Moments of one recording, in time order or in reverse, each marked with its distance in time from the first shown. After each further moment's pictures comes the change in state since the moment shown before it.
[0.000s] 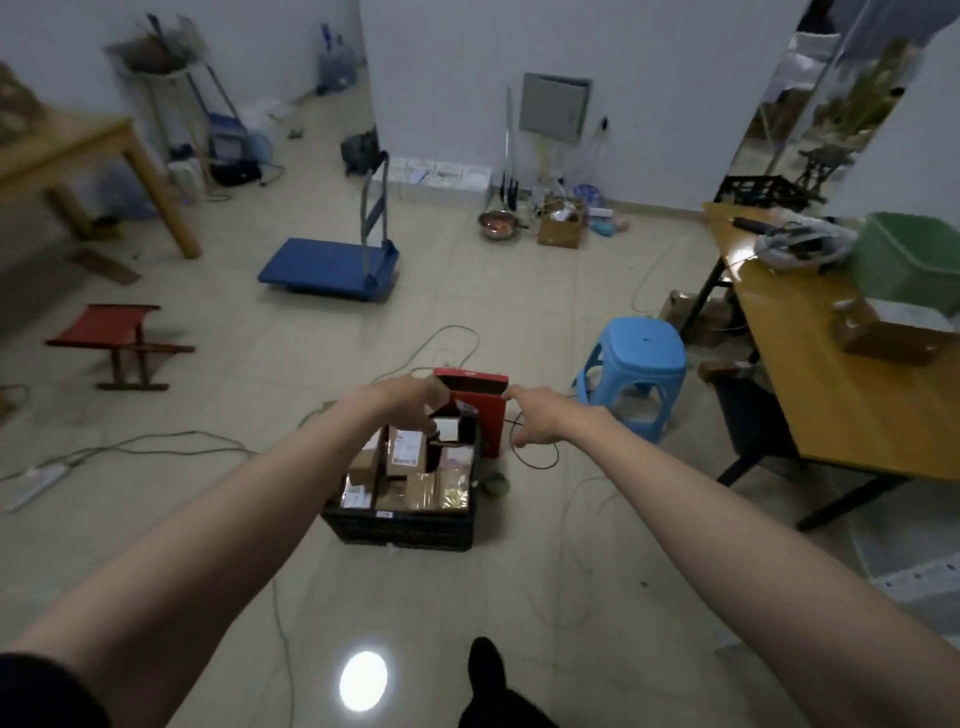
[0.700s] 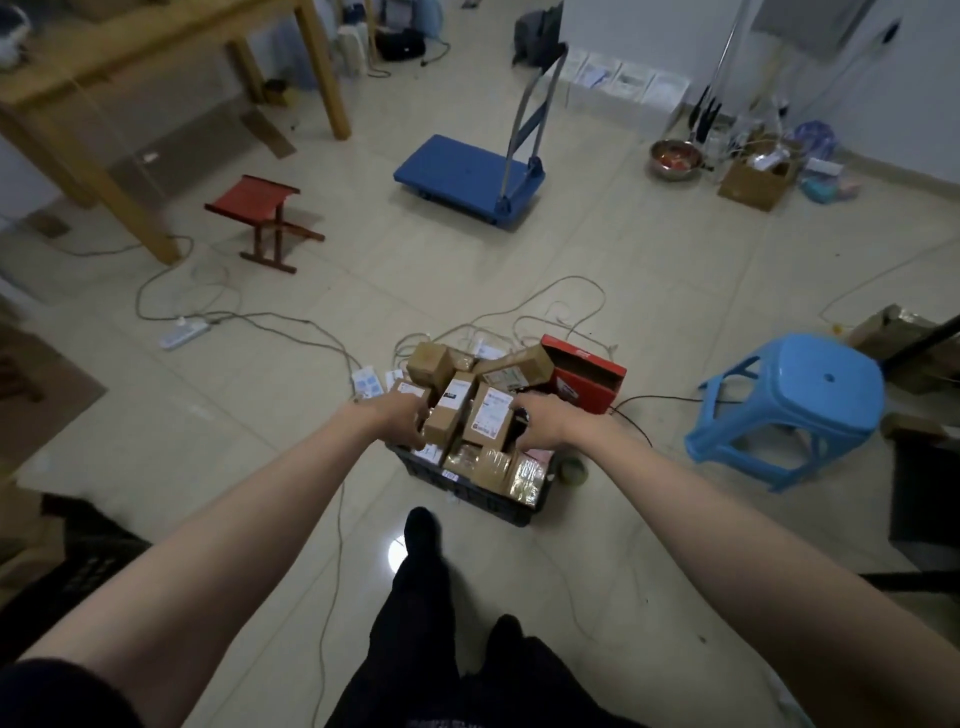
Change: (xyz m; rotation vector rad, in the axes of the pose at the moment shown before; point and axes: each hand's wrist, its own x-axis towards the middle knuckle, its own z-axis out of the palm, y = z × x) left_hand 0.069 -0.155 0.051 -0.265 -0.172 -0.436; right_hand 0.222 -0.070 0.023 -0.077 -0.316 -0.278
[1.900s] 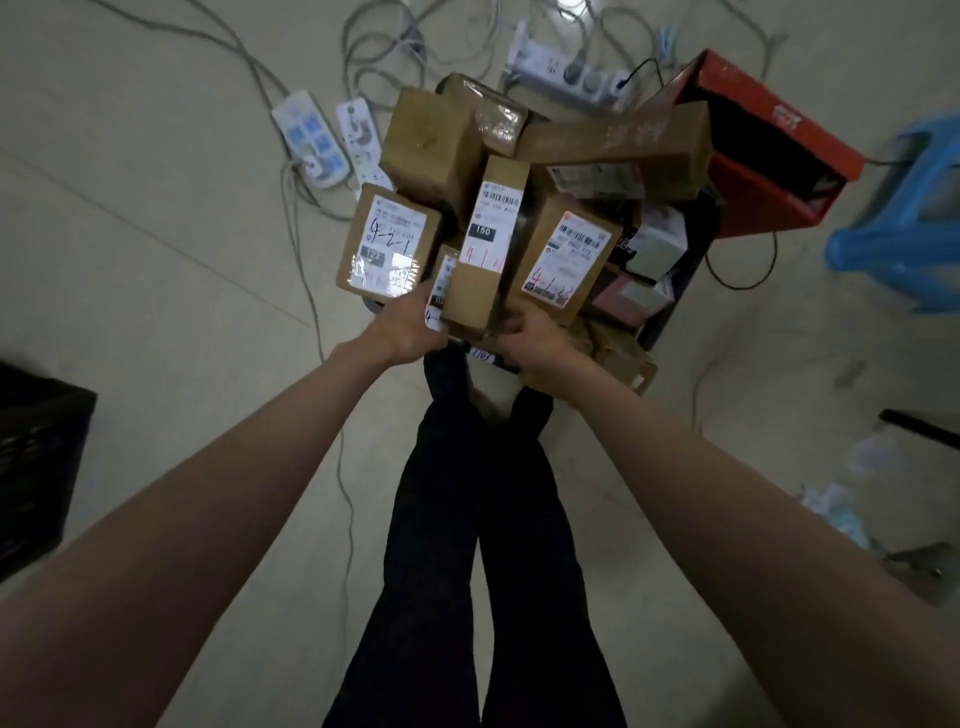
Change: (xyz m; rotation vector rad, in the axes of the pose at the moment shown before) left_hand 0.402 -0.141 0.151 -0.714 -0.246 -0.080; right_hand 0.422 0.023 0.181 0.881 -0.242 0.444
